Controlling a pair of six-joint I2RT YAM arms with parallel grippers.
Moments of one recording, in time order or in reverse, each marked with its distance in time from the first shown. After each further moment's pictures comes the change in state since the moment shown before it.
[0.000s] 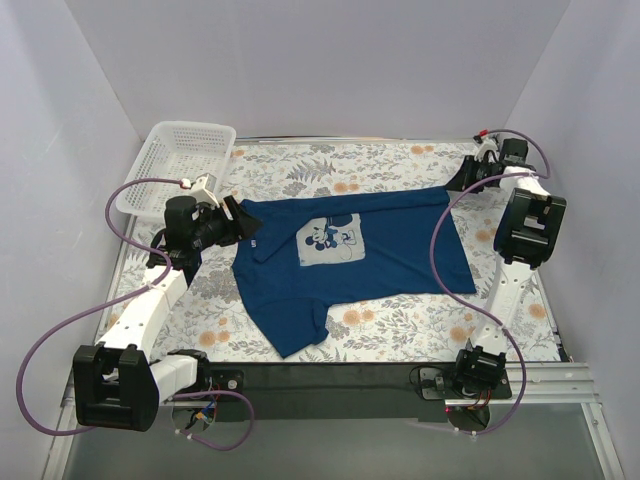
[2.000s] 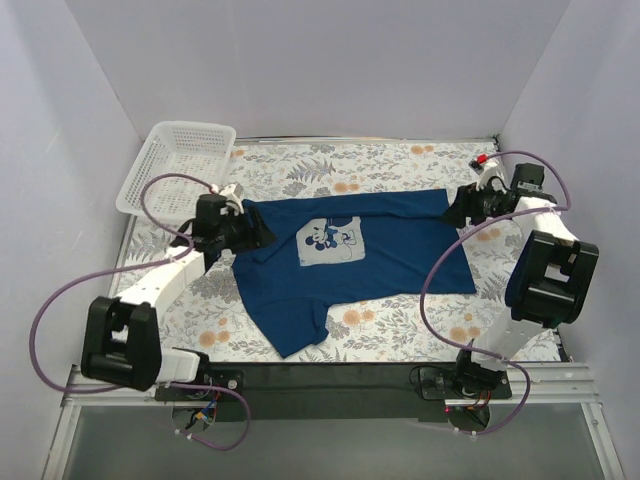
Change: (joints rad) left arm -0.084 0.167 0.033 -0.061 -0.063 0.011; right arm -0.040 -0.619 -0.658 -0.061 -0.095 -0.358
